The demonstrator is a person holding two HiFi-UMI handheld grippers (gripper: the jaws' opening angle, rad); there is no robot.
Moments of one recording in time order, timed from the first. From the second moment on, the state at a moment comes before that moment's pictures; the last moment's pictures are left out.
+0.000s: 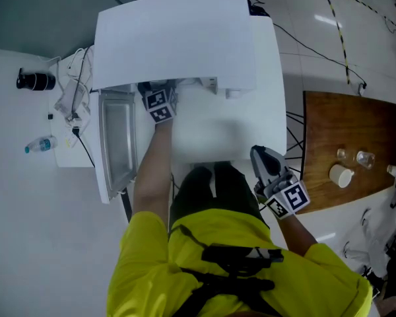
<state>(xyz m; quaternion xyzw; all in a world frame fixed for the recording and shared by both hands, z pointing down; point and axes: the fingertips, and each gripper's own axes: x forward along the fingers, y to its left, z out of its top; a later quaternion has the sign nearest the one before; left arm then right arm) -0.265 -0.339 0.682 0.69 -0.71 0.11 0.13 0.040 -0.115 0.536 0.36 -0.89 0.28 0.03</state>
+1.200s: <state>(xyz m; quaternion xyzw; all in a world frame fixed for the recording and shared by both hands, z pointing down) -0.217 -0.174 0.741 0.71 -0.67 0.15 0.15 0.059 -0.099 0.558 0.40 -0.88 0.27 0.05</state>
